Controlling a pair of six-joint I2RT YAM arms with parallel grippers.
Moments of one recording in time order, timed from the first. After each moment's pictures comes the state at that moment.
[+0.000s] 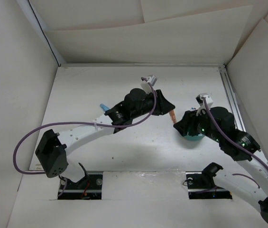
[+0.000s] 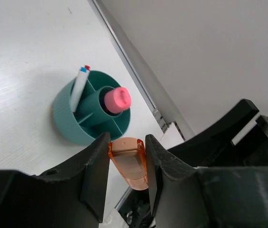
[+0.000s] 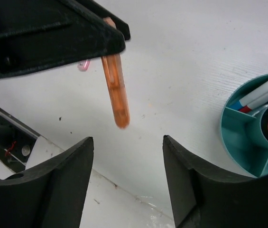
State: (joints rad) left arm -0.94 1.46 1.18 0.10 0.11 -0.81; right arm 0.63 0.70 0.98 -0.72 -0.02 0.40
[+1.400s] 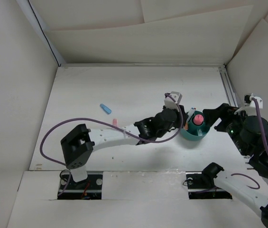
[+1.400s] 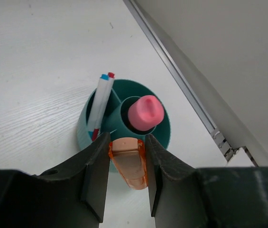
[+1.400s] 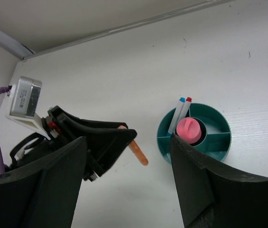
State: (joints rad) left arm -1.19 1.71 1.27 0.20 -0.41 -0.61; right arm 0.63 0.58 1.23 -0.89 0.48 0.50
